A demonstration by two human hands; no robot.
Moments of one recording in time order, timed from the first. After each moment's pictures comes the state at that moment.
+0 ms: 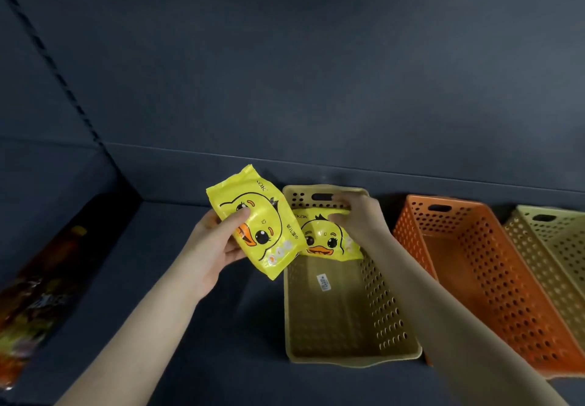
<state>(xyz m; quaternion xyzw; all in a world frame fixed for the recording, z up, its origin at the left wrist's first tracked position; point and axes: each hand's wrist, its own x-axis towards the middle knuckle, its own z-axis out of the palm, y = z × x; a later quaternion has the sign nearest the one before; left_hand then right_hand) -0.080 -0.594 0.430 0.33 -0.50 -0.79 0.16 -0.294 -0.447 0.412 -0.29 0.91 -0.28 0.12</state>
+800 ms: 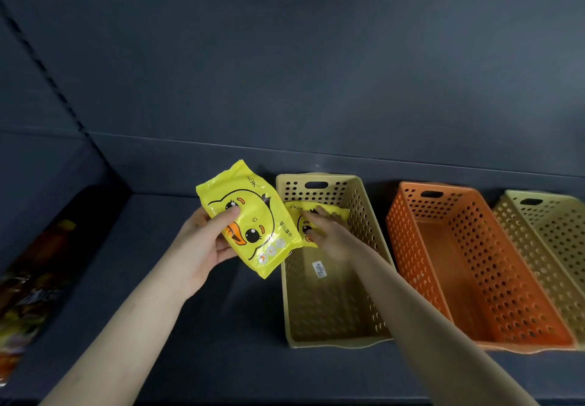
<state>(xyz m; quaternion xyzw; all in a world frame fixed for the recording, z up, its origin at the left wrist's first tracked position) -0.068 -0.597 0.424 0.32 -0.49 -0.80 0.14 -0.261 -0.442 0.364 -0.34 0.86 -0.23 0.32</state>
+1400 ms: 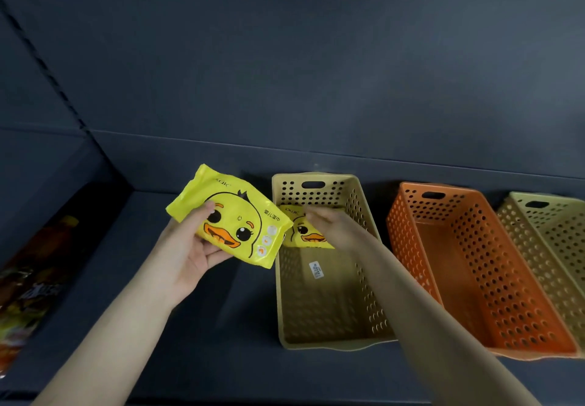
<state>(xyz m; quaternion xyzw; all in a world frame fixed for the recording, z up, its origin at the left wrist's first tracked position) -0.057 -0.595 0.424 0.34 -0.40 -0.83 0.20 -0.262 -0.438 0.400 -0.30 0.83 -0.32 0.34</state>
